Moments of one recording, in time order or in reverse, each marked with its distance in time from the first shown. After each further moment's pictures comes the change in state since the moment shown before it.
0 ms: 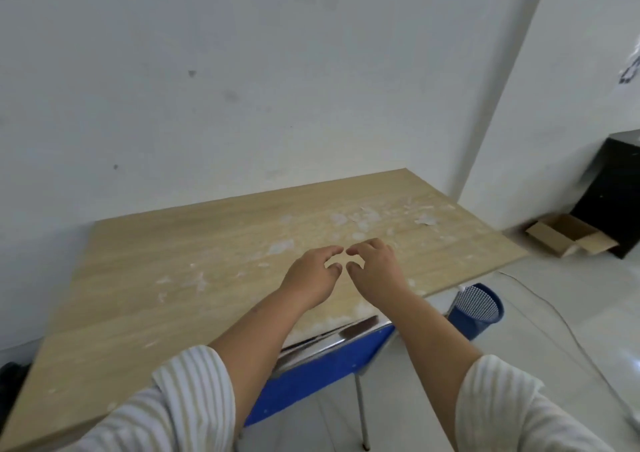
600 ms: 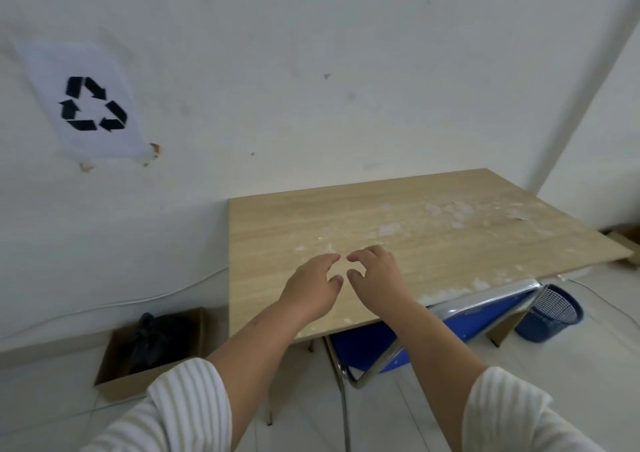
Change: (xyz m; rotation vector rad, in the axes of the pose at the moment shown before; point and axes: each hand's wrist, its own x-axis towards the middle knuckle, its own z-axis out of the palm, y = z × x) left_hand -0.186 -0.186 -0.188 0.058 0.074 -0.041; right_hand -0.109 -0.257 0.144 0.052 -0.083 -0.089
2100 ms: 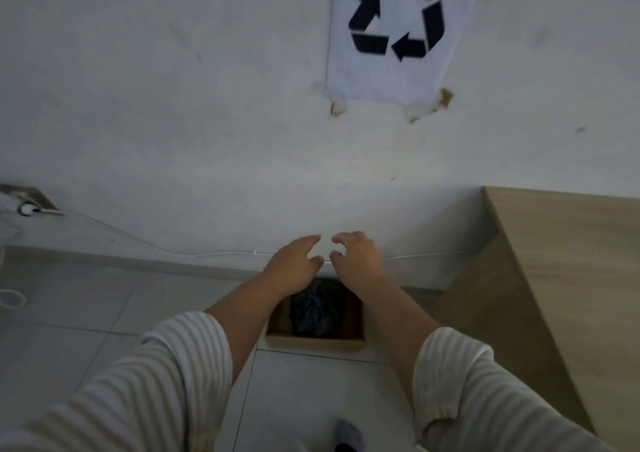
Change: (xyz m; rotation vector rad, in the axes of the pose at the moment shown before) left_hand 0.042 -0.563 -0.359 -0.014 0.036 -0.455; right_hand 0.229 -0.429 0.495 0.034 -0.374 -0.150
